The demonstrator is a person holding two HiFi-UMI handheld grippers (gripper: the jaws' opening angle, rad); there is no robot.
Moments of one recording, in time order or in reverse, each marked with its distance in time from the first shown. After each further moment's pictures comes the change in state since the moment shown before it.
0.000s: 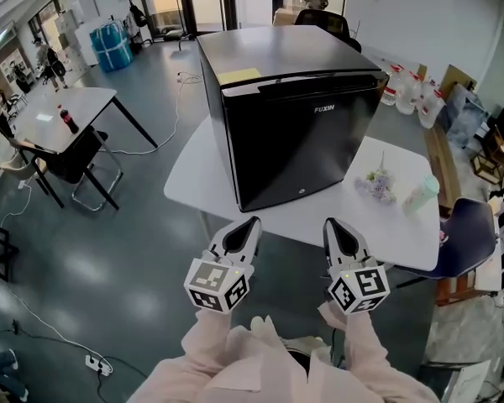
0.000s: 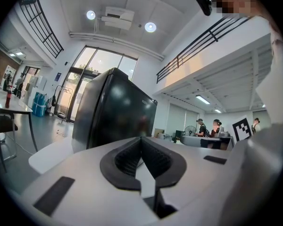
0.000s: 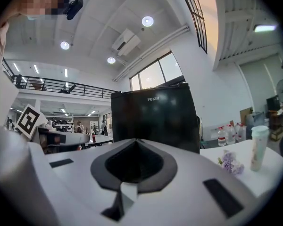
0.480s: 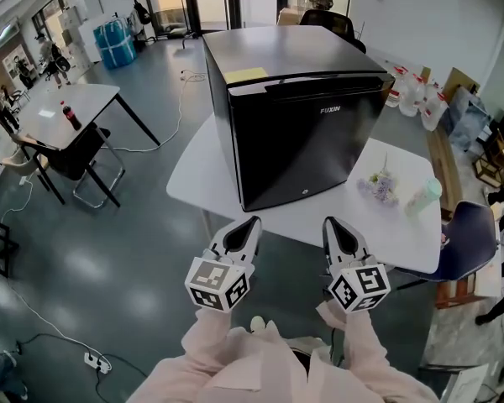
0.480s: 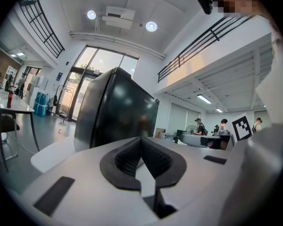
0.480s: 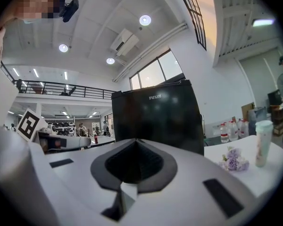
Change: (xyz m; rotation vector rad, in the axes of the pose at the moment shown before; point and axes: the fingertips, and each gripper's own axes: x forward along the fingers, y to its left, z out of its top) left arm -0.004 0.009 -0.002 -0.004 0.007 0.015; right arm 0.009 0.008 -0.001 0.033 0.007 0.023
